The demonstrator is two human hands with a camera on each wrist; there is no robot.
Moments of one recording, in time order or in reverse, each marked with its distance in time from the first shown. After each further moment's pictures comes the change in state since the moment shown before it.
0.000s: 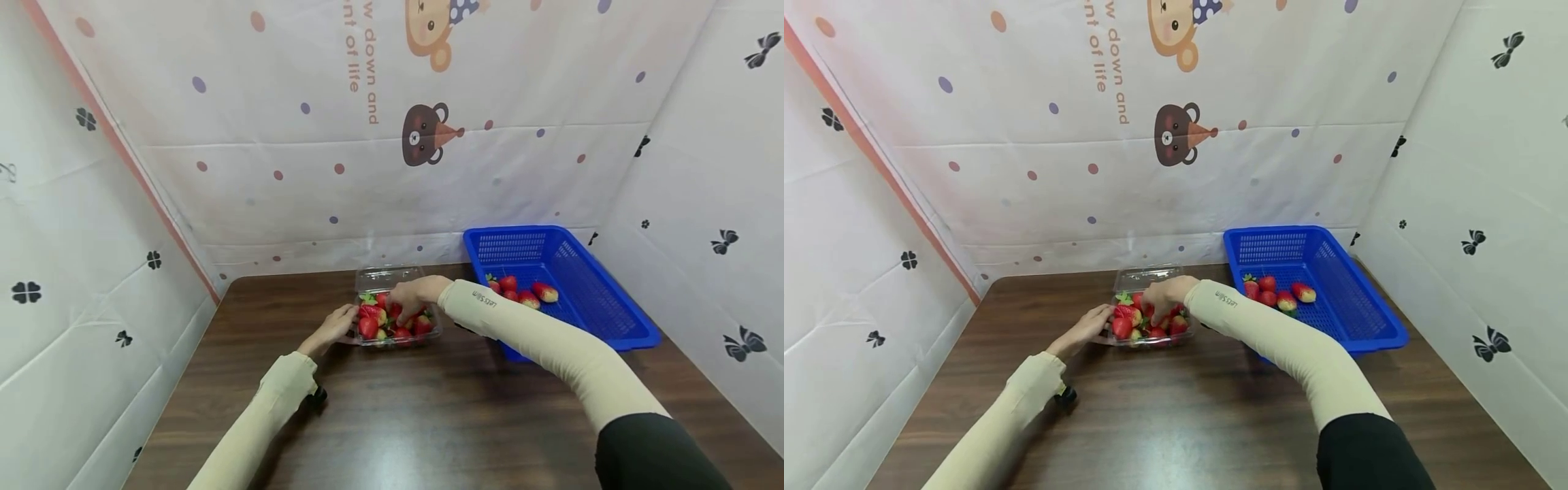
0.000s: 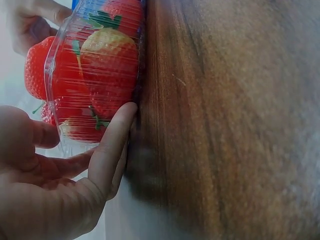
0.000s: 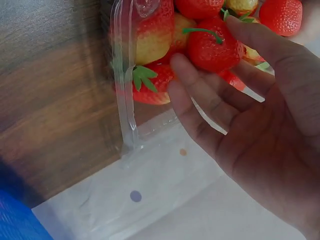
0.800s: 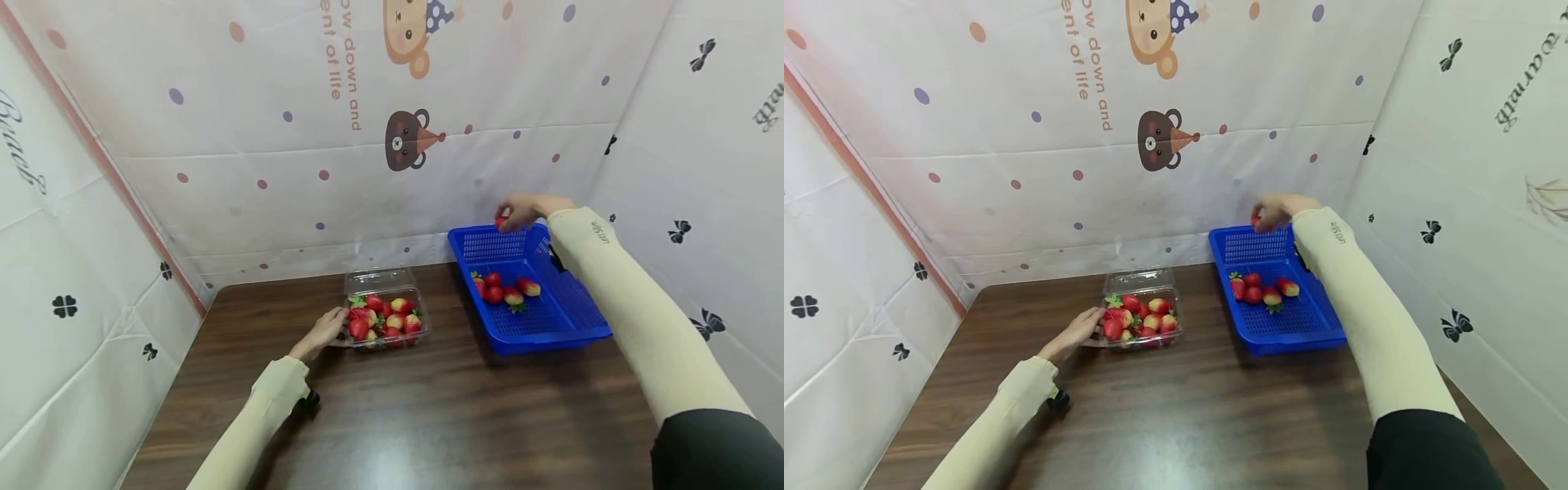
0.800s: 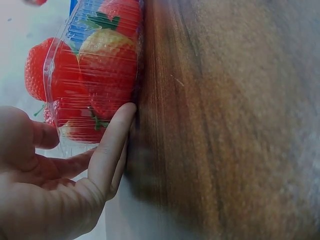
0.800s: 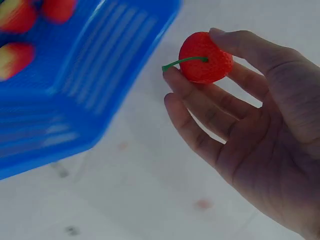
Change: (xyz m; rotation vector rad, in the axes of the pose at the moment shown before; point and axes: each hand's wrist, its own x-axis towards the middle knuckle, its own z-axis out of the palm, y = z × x) left_hand 0.002 -0.001 0.003 -0.012 -0.009 0.031; right_hand -0.183 0.195 -0.053 0.450 0.247 0.276
